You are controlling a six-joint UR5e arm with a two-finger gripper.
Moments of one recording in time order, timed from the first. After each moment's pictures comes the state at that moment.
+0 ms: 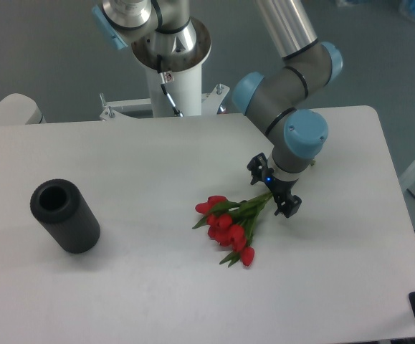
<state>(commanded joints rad) 2.68 -2.01 -1.84 -0.94 1.51 1.65</state>
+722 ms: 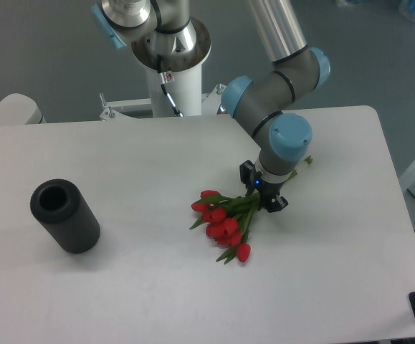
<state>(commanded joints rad) 2.63 -2.01 -1.85 -0.91 1.51 1.50</state>
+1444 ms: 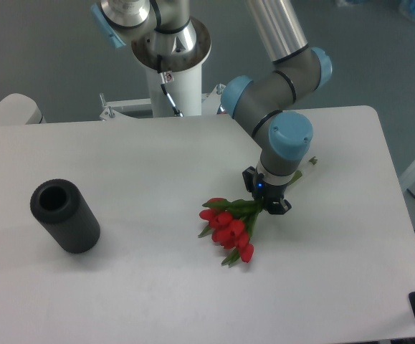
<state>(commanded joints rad) 2.63 -2.00 -1.76 -0.91 1.51 1.52</state>
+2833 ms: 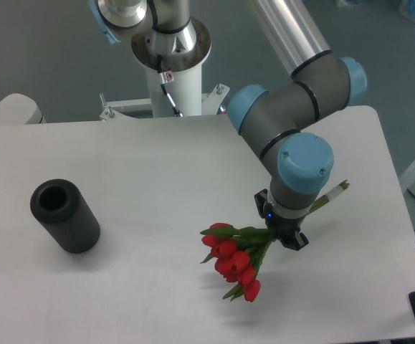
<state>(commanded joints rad) 2.52 -2.12 -1.32 -1.28 1.58 1.52</state>
